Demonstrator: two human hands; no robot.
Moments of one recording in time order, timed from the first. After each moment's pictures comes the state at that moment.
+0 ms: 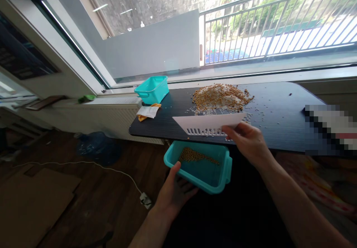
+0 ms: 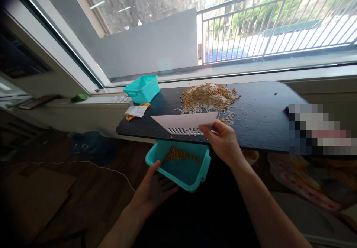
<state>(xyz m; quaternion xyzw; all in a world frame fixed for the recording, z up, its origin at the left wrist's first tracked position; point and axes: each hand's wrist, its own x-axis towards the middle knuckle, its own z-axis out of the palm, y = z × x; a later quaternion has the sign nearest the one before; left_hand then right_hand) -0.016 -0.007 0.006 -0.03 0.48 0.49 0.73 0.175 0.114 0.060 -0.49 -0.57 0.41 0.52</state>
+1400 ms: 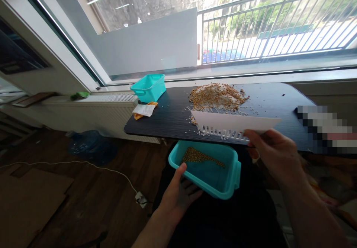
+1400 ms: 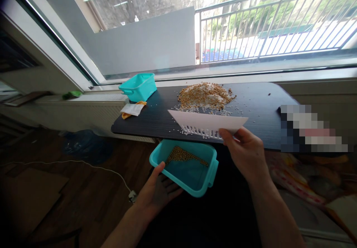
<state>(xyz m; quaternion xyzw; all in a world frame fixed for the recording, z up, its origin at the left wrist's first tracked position) 0.005 -0.009 0.002 -0.03 0.49 0.47 0.74 0.212 0.081 0.075 -0.60 -0.50 0.32 0.53</state>
